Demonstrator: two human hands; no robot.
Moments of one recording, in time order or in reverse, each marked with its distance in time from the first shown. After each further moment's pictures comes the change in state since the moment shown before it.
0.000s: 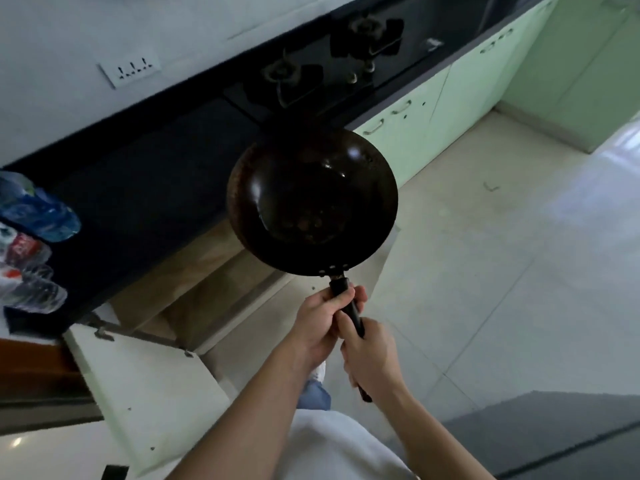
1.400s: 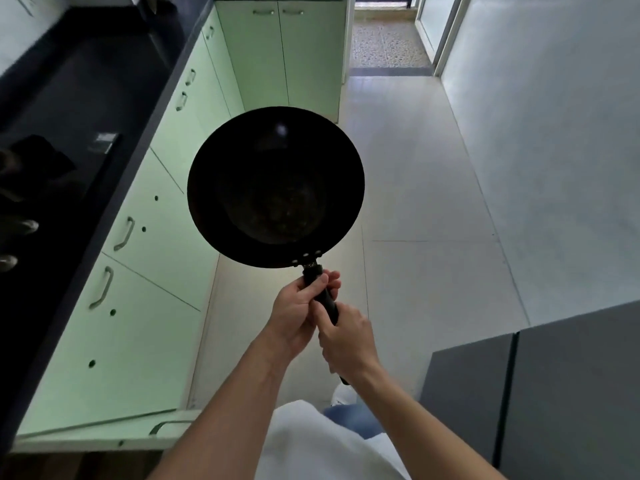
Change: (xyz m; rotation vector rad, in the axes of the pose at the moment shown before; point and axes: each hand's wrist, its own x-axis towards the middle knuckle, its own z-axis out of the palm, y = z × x) left_hand 0.297 -0.046 0.417 0.428 -0.474 -0.369; right_hand 0.246 -0.031 -0.361 0.245 0.640 0.106
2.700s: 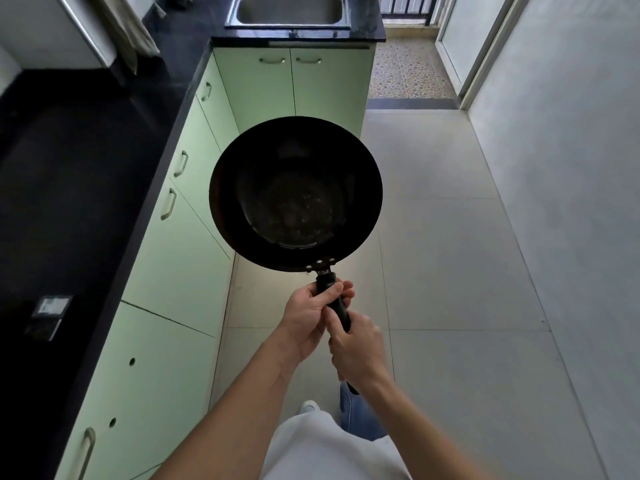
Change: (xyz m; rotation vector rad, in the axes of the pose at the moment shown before) left_hand 0.410 0.311 0.063 0.085 -0.031 -0.037; right_hand 0.478 -0.180 0.022 0.036 0.047 0.094
